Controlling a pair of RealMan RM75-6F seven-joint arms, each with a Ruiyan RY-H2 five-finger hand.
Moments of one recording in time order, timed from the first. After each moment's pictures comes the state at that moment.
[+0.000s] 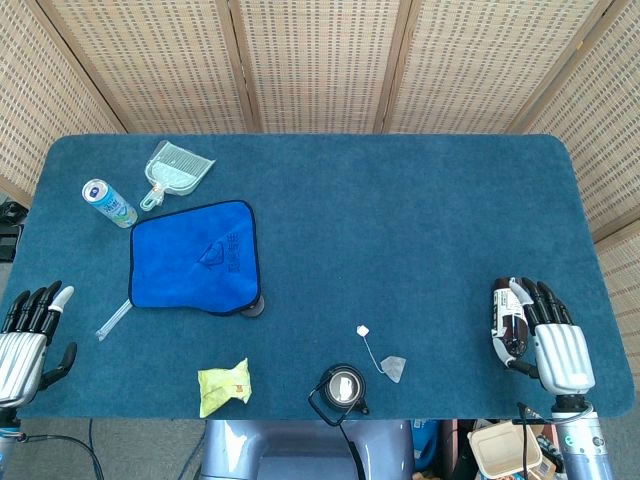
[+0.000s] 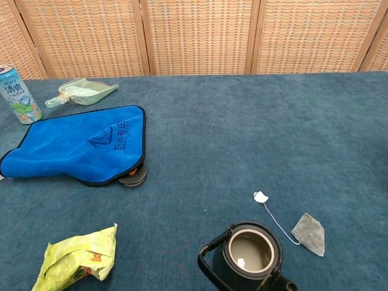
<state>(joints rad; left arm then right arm) -0.06 -1.13 0.00 -1.68 1.56 1.52 0.15 0.12 -1.27 0.09 -1.63 -1.50 1.49 -0.10</state>
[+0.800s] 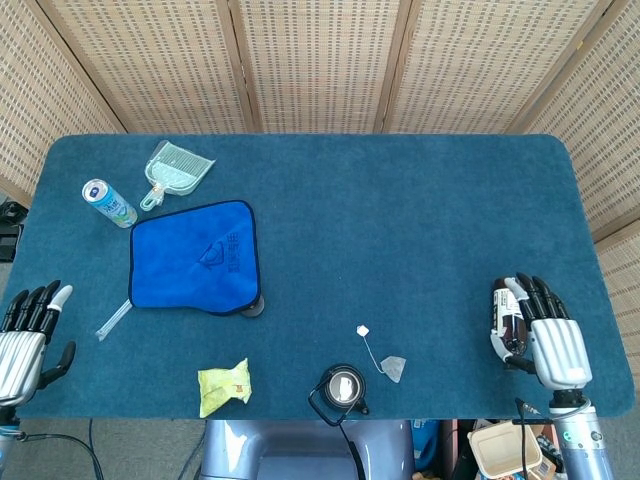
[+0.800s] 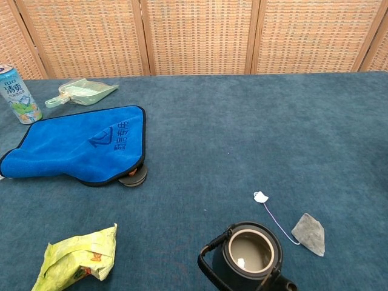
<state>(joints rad) -0.06 -1.13 0.00 -1.67 1.55 1.51 0.14 0.14 -1.25 0.09 -1.64 -1.51 1.48 -0.10</state>
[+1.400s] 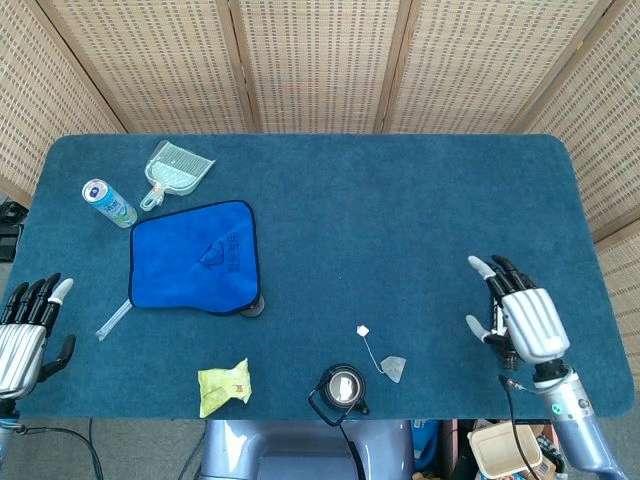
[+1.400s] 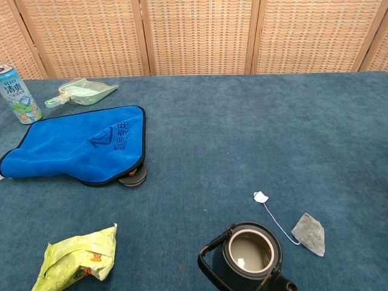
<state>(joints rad) -0.08 -1.11 -0.02 -1.69 1.55 1.50 0.17 0.28 -1.15 0.15 -1.72 -1.57 1.35 -0.04</state>
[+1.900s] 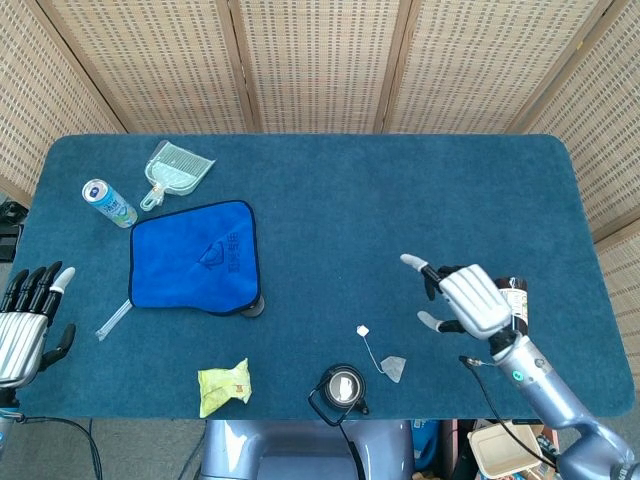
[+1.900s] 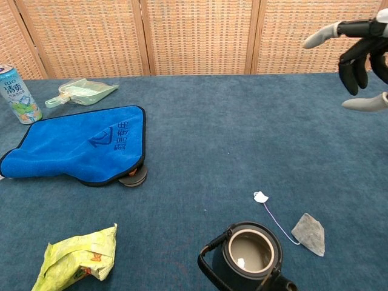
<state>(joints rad) -0.12 -1.08 -0.05 -1.71 1.54 1.47 0.21 0.50 -1.11 0.18 -1.75 -1.59 1.09 0.01</state>
